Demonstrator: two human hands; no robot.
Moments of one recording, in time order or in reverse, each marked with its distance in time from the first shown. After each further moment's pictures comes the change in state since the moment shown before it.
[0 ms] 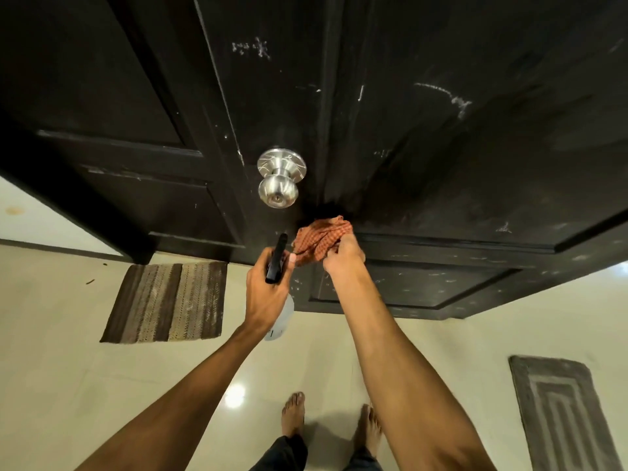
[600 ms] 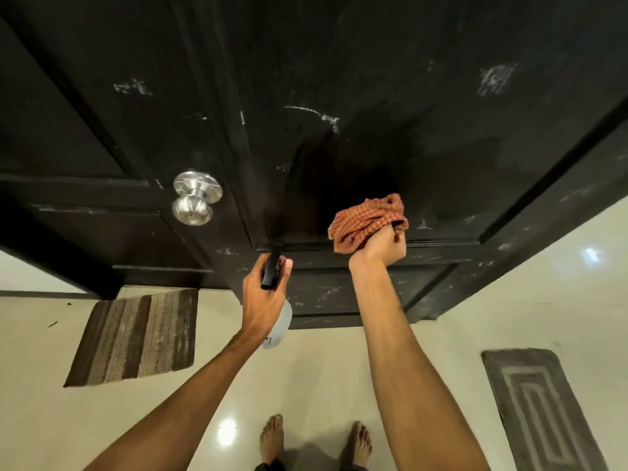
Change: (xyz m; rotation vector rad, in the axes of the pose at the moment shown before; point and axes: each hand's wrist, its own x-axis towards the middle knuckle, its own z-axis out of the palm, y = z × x) left_hand -0.024 0.042 0.089 -0.181 -0.076 0.068; right_hand -0.024 -0.154 -0.074 0.349 0.302 -0.333
